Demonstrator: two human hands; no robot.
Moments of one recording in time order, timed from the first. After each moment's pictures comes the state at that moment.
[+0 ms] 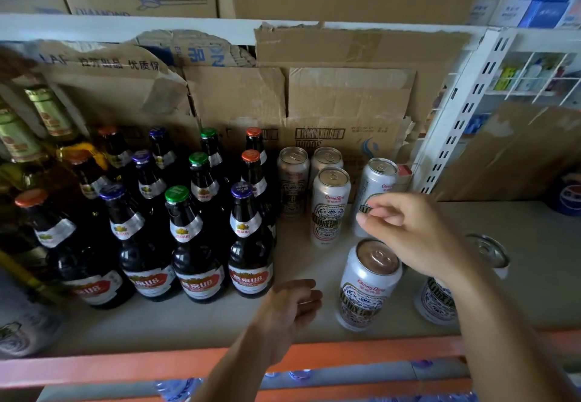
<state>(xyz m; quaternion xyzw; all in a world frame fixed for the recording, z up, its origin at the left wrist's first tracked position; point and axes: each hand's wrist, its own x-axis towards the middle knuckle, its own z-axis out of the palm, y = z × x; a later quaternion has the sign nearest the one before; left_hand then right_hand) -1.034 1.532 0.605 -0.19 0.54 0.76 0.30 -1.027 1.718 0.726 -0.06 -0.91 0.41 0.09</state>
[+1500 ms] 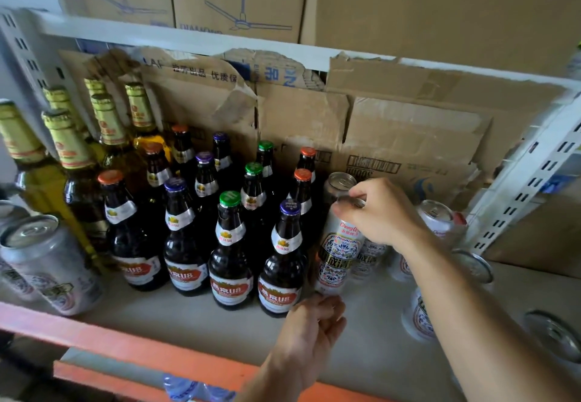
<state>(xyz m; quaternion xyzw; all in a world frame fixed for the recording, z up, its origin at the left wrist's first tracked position) -1.047 1.547 0.594 -0.23 0.33 0.89 0.21 -1.140 1.656 0.735 0.08 -0.95 0.27 0.10</state>
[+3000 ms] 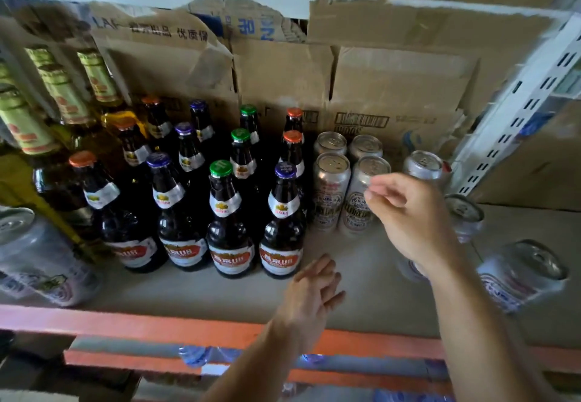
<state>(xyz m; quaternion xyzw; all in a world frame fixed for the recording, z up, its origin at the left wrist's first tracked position) -1.031 1.530 0.595 -0.15 0.46 0.83 0.28 -1.062 1.670 0.702 -0.02 -0.86 0.48 0.17</state>
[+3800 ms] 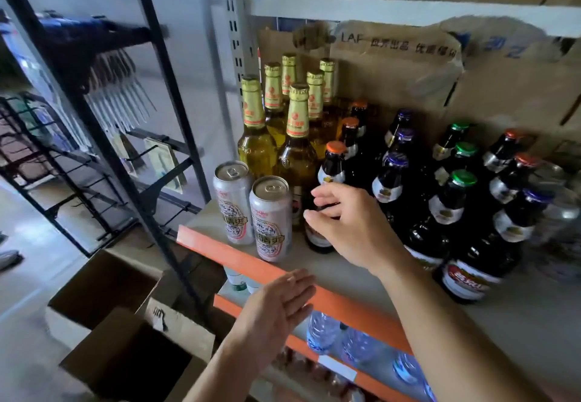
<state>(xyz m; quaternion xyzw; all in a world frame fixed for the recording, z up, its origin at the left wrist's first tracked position) -0.956 1.237 0.589 -0.25 0.43 0.86 0.11 -1.050 1.358 0.694 0.24 -0.85 0.47 -0.01</state>
